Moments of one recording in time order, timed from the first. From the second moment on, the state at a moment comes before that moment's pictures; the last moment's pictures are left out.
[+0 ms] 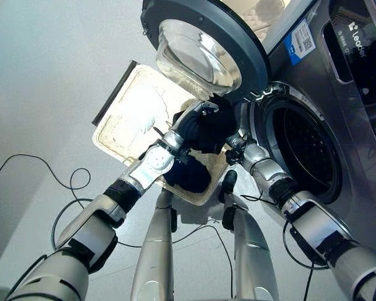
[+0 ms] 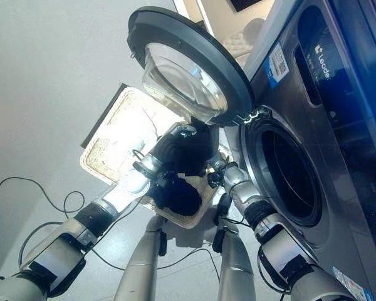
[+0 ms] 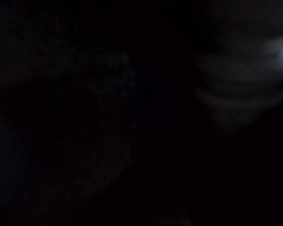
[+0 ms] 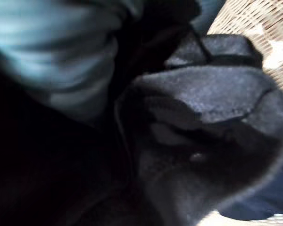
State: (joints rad) left arm -0.85 0.41 -0.61 0.50 0.05 -0.60 0.21; right arm -0.89 -0.31 0.51 0.82 0.57 -0.21 0.15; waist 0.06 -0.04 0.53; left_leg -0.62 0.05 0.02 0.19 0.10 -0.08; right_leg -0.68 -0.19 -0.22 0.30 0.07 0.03
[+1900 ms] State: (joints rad) left arm -0.78 0.51 -0.58 0.58 0.00 -0.53 0.50; right arm -0.96 -0.49 -0.04 1.15 1.63 -0.60 0.12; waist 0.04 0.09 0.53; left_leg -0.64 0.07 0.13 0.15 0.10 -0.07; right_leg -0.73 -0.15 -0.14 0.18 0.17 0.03
